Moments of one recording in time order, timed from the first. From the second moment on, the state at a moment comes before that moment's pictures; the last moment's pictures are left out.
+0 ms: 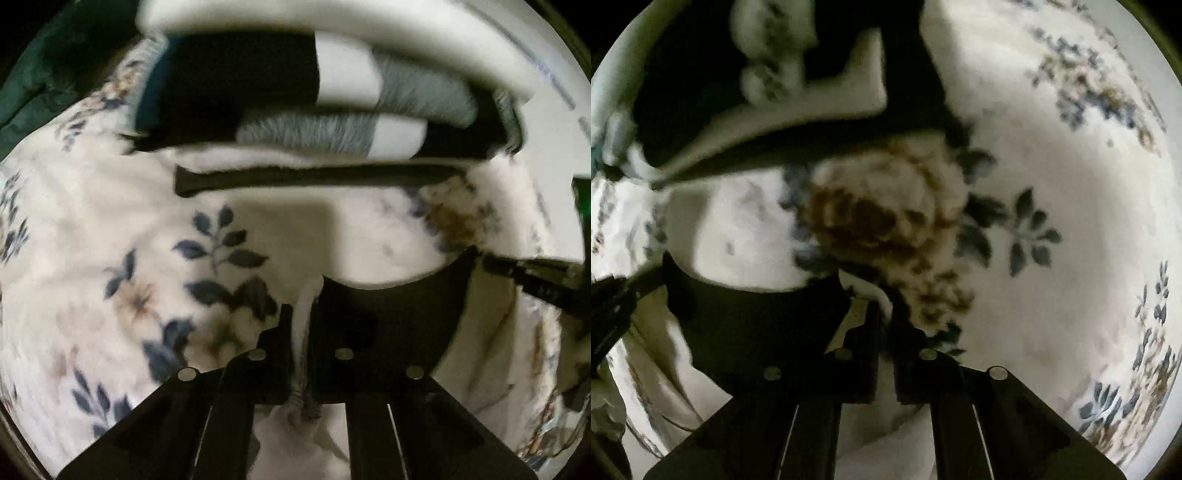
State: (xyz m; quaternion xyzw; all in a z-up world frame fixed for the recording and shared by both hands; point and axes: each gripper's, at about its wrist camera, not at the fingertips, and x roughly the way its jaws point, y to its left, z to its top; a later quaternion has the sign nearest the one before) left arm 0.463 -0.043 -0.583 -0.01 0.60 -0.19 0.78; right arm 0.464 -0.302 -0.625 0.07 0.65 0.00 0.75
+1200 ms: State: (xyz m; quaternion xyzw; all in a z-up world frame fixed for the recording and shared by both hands) left arm 0.233 0.056 -0.584 -0.29 0.63 -0.06 0.71; right arm 0.122 -0.401 -0.601 0.38 0.64 -0.02 0.67
